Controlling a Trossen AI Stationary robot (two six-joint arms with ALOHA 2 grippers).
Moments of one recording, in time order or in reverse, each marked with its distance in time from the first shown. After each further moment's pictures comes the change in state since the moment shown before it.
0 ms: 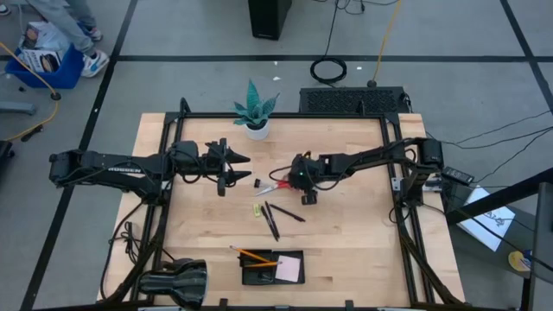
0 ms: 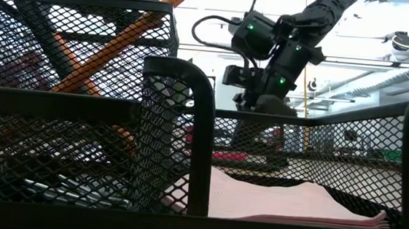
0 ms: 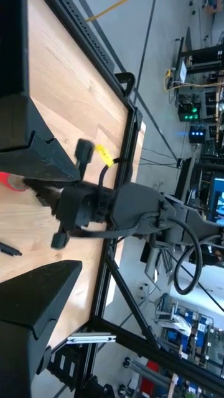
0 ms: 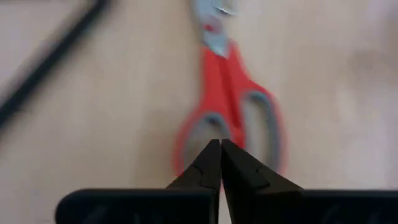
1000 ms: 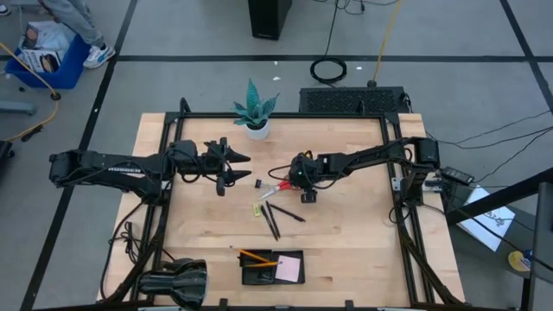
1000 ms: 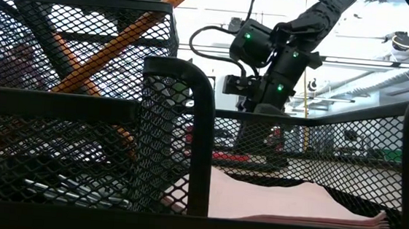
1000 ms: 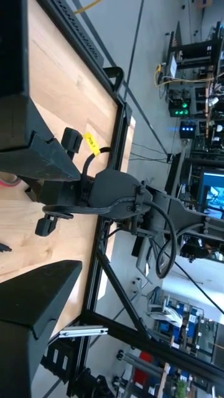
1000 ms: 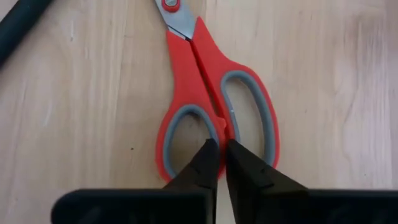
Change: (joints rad) left arm 0.003 0.000 0.001 0.042 0.019 0.002; right arm -0.020 0.035 0.003 -0.028 0.060 0.045
